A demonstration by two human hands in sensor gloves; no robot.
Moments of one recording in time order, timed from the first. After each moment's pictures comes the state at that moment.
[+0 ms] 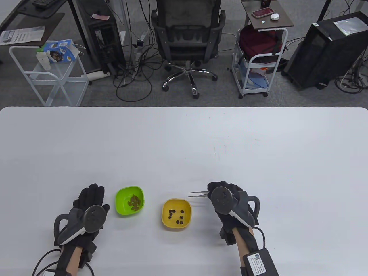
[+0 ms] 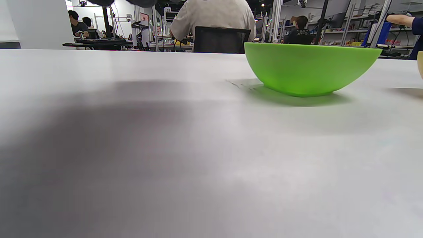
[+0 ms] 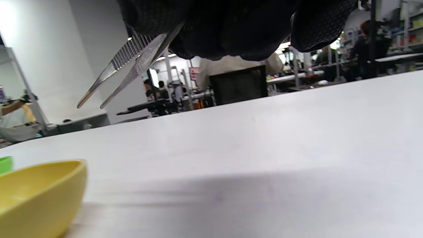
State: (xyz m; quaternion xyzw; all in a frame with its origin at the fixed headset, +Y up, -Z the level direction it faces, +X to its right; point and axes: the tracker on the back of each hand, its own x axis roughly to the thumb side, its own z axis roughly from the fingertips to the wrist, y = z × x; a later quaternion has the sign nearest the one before) left_hand -0.317 -0.724 -0.267 -0.07 -0.08 -0.01 0.99; right_hand 0.109 -0.700 -0.294 0.03 -0.03 0.99 0.13
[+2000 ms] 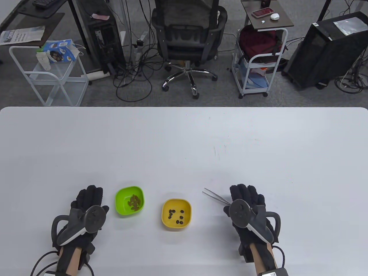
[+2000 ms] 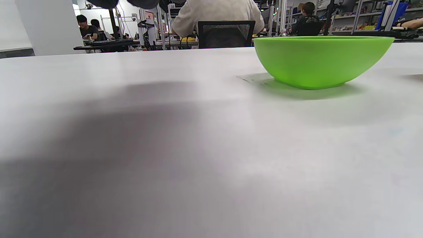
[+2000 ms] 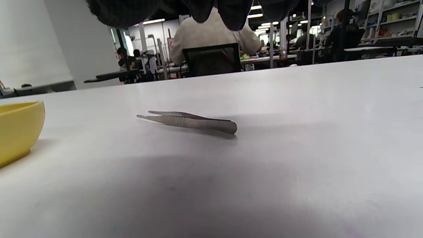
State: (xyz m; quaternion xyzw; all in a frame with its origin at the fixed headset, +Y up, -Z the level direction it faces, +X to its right) left_hand -0.317 -0.723 -0.266 -0.08 -0.06 -0.04 0.99; right_hand 0.142 -0.712 -0.255 0.00 0.02 1.00 0.07
